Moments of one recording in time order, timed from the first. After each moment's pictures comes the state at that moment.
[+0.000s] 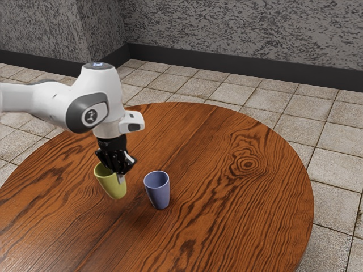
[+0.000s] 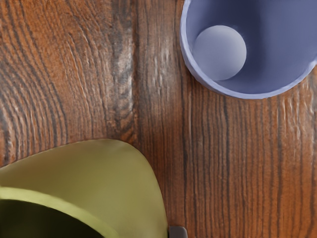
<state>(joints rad) 0.01 -0.10 -0.12 -2.22 0.01 2.05 -0.08</state>
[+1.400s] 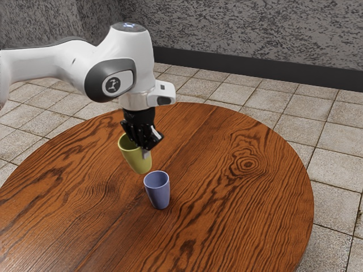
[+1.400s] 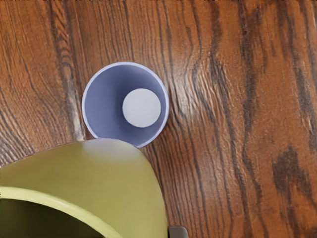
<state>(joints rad) -0.05 -0.05 -0.23 -1.95 0.08 1.87 -0.12</state>
